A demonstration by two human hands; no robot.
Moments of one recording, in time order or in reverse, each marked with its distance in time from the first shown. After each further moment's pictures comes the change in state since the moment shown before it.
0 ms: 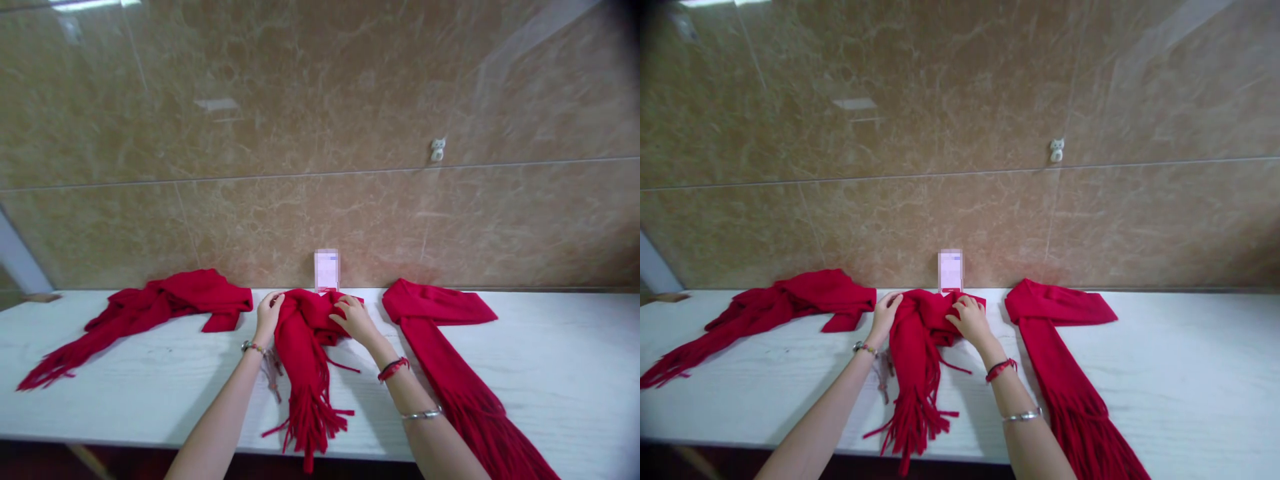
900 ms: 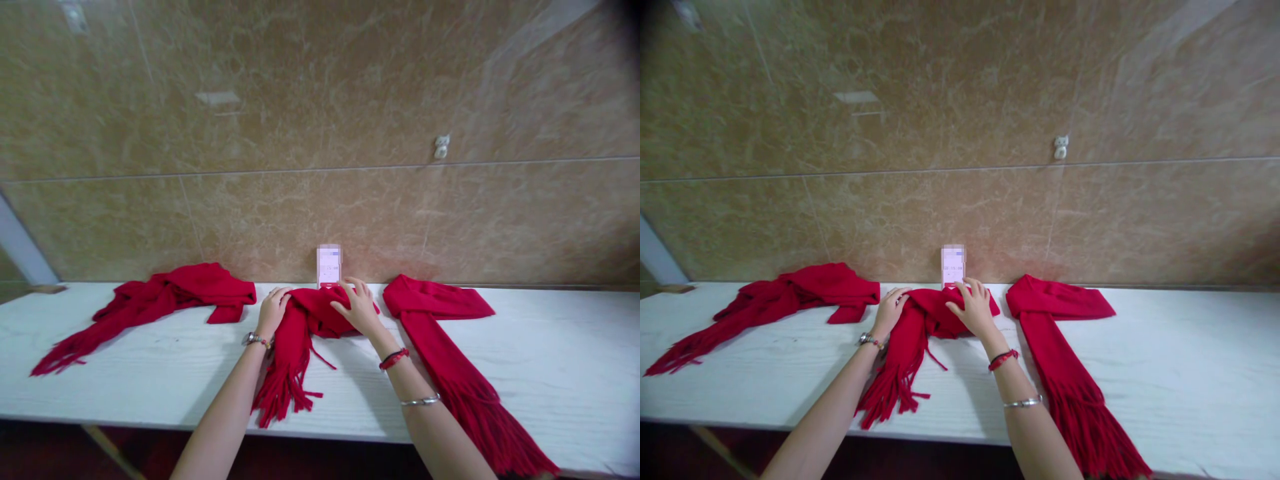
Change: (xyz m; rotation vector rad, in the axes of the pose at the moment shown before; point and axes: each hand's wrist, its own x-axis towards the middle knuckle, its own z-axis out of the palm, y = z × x) left_hand -0.007 0.007 -0.012 0.457 -0.146 0.379; right_hand -0.006 -0.008 -0.010 -0.036 0.278 -0.081
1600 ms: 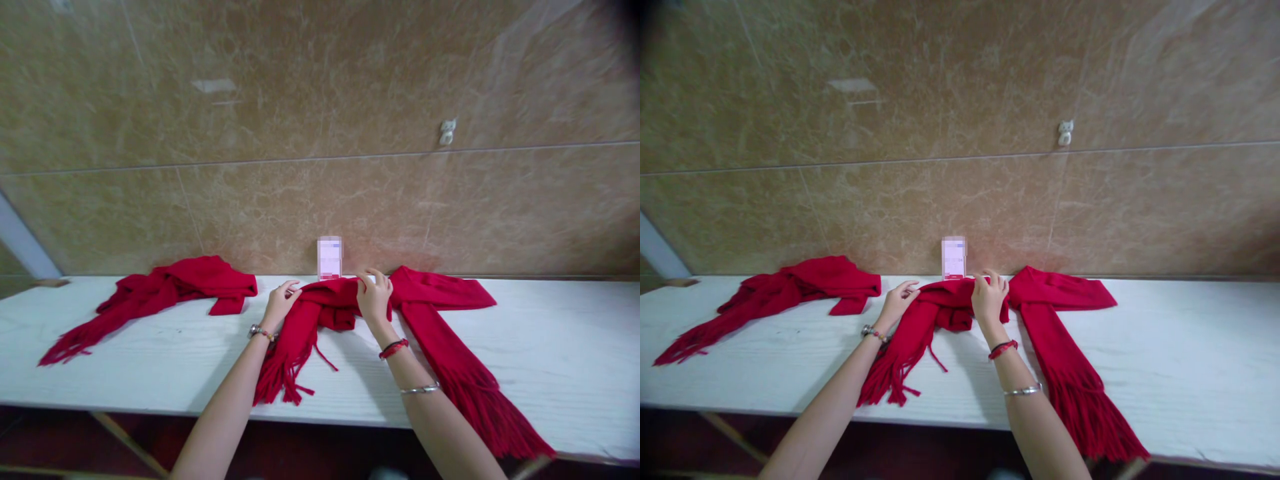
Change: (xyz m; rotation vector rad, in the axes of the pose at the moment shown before) left_hand -0.002 0.009 0.009 -0.334 -0.148 -0.214; right_hand 0.001 0.006 -0.005 0.022 0.281 0.281
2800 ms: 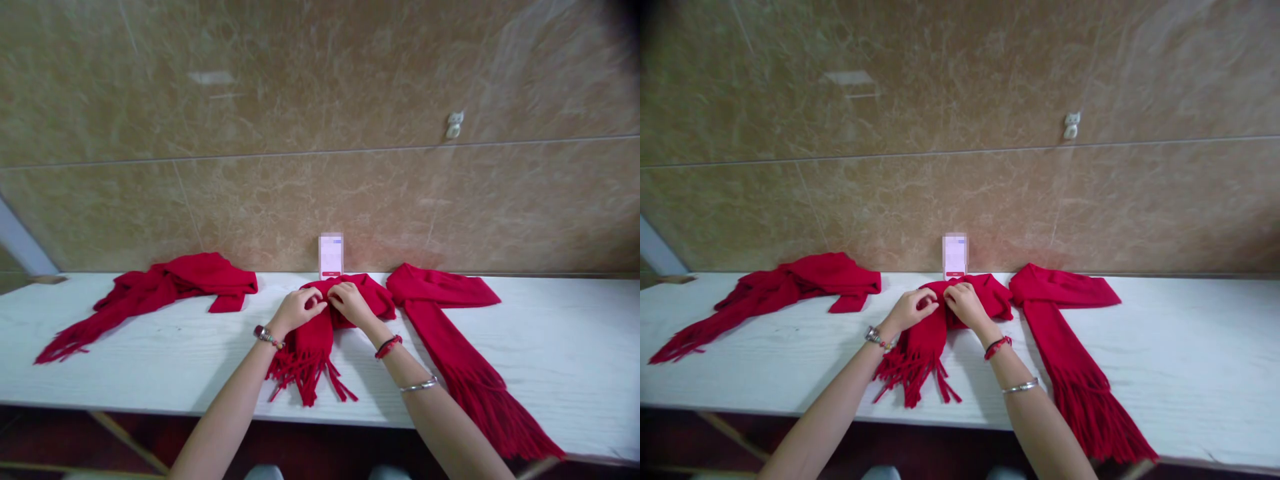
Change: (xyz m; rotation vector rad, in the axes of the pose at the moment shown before) left_hand -0.016 0.059 0.002 0.228 -0.293 0.301; right_hand -0.009 -0.010 0.030 0.190 -0.480 -0.448
